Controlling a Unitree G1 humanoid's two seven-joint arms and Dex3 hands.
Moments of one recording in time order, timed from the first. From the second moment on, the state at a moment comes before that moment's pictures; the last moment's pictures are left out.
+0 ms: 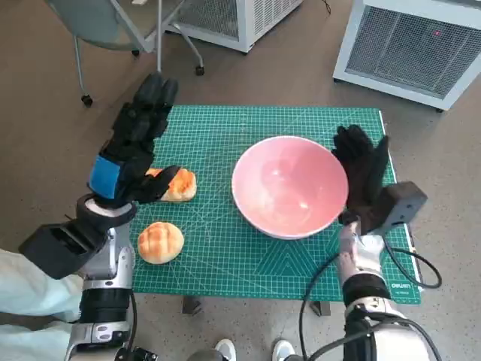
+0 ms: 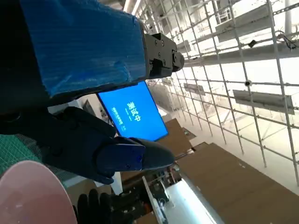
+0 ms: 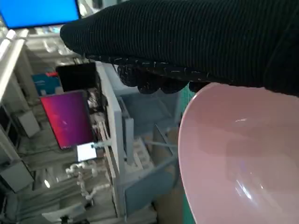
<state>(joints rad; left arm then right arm) -0.49 0.23 0.18 0.34 -0.31 -0.61 -0.49 -0.84 -0.04 -0.35 1.27 0.18 -0.60 0.12</state>
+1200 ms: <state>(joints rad) -0.46 0.23 0.18 0.30 -0.31 -0.57 -0.47 -0.86 -0.04 -0.30 1.25 0.12 -0.60 0.11</state>
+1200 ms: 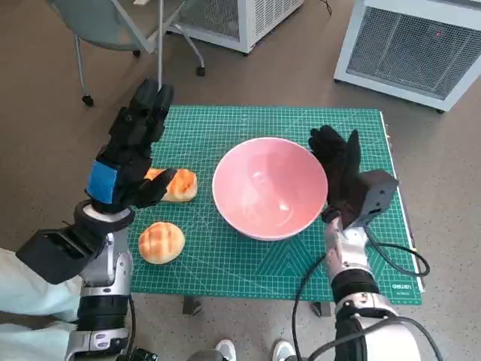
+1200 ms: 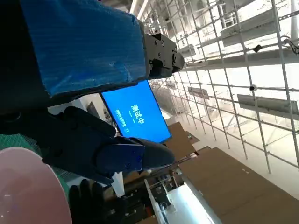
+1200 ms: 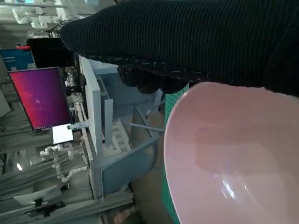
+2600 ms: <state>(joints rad) -0.53 0.56 0.16 0.21 0.05 -0.38 -0.48 -0.49 -0.16 -0.14 0.21 0.27 -0.73 0.45</state>
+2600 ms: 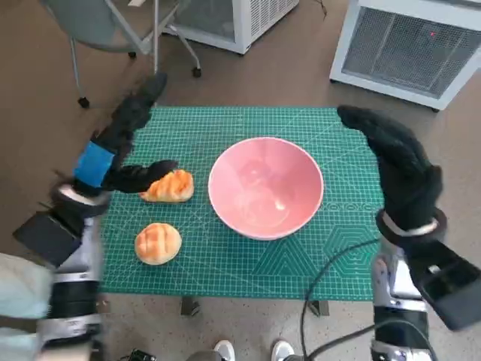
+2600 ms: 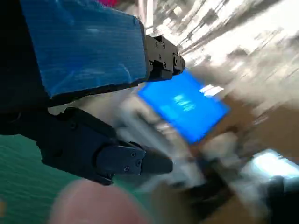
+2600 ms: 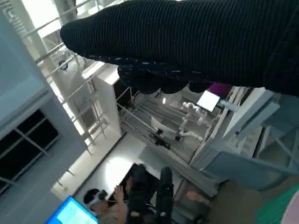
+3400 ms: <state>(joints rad) -0.59 0.71 -0.09 0.05 0.39 0.20 -0.59 -0.46 -0.15 -0.11 0.17 0.25 -0.66 0.39</state>
